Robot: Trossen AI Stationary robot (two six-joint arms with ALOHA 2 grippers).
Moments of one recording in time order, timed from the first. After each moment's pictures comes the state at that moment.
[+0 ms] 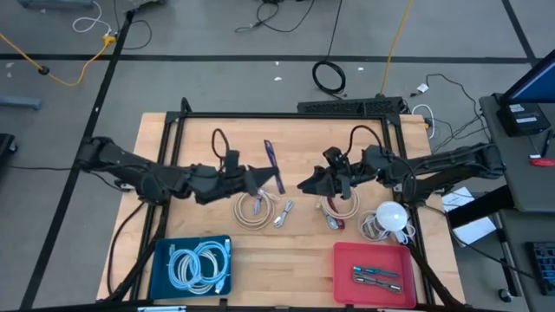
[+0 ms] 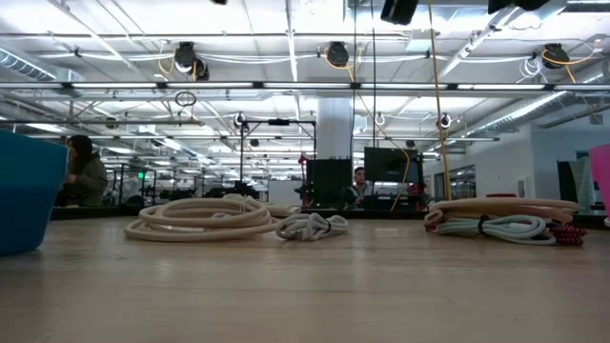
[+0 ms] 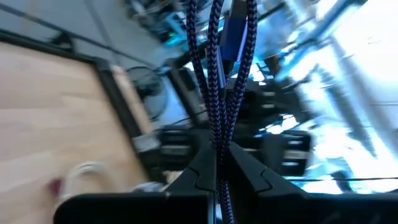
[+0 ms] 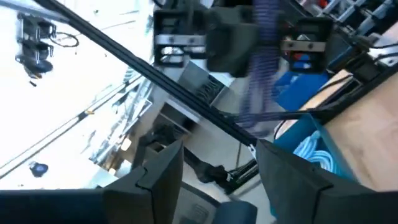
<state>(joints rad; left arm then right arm) -0.28 1.36 1.07 0.29 -0.63 -1.02 0.04 1.19 0.76 0.60 -0.29 1.03</state>
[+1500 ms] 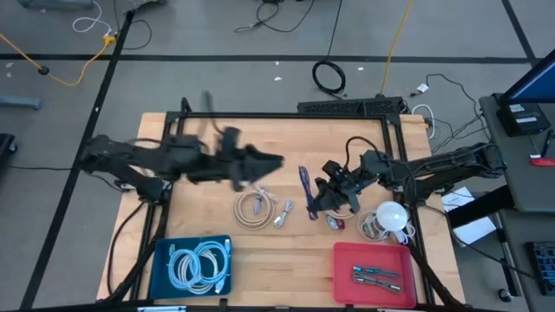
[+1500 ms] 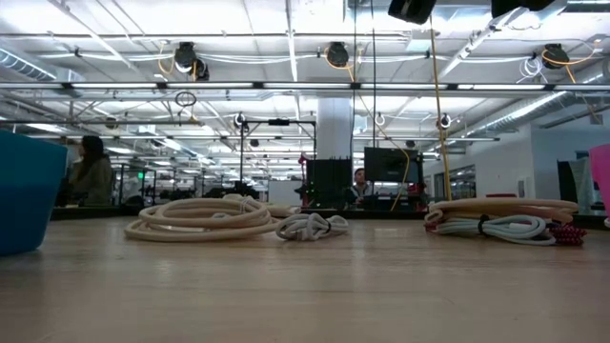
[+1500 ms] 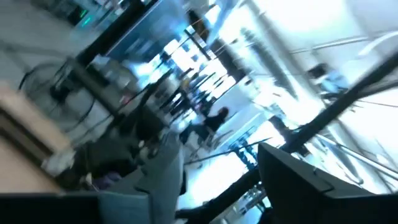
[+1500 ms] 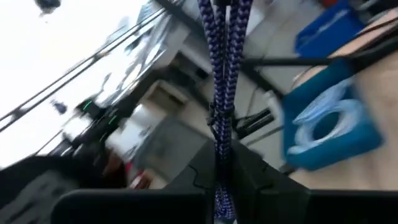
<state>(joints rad) -0.22 1.37 1.43 0.14 -0.26 -0.80 0.09 1.18 0.75 0.53 -0.50 0.96</state>
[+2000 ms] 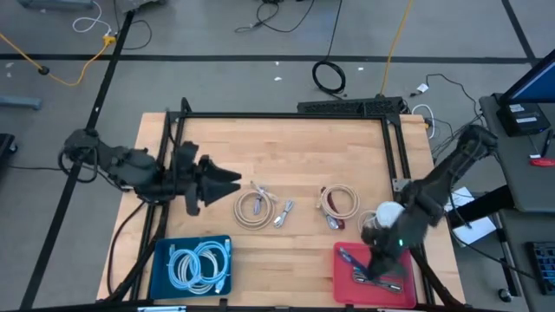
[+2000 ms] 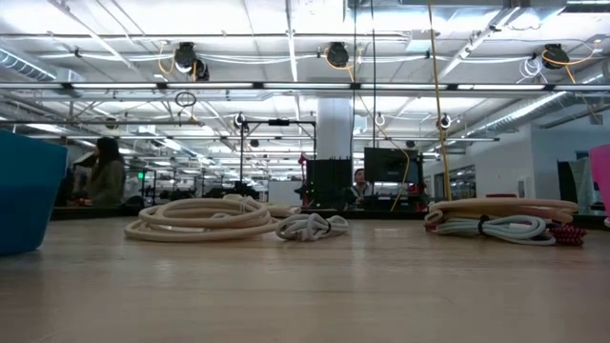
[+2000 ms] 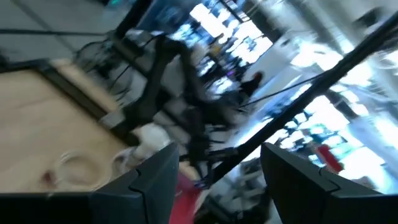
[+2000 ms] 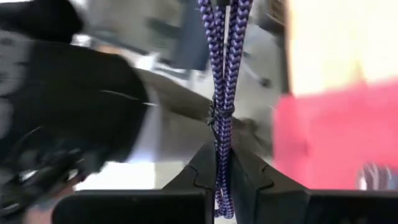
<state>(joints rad) -0.48 1.17 1.43 -0.29 -0.53 -0.77 0.81 1.02 0.75 -0.17 -0.14 1.17</state>
